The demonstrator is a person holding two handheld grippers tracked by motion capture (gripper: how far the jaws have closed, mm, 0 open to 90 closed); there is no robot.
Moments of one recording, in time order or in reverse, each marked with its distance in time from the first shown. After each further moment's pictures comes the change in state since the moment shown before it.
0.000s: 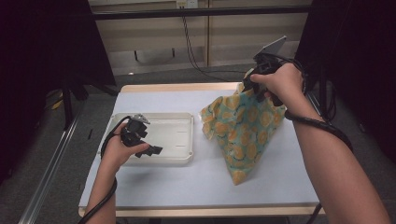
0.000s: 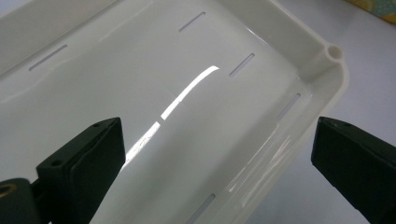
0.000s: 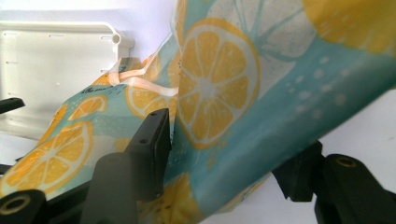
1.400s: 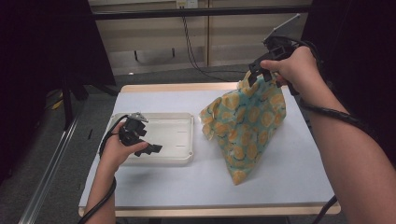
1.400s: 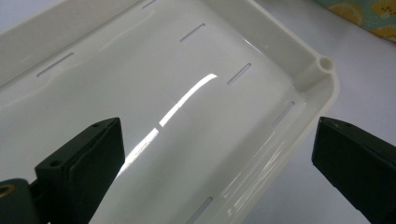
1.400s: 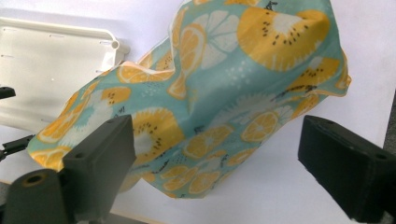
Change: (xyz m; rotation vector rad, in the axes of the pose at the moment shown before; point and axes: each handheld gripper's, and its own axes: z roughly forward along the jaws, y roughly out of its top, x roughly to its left) left arm 0.000 0.001 -0.007 -0.030 -0.006 -0.014; right arm 0.002 -0.006 -0.055 -0.074 -0.073 -0.095
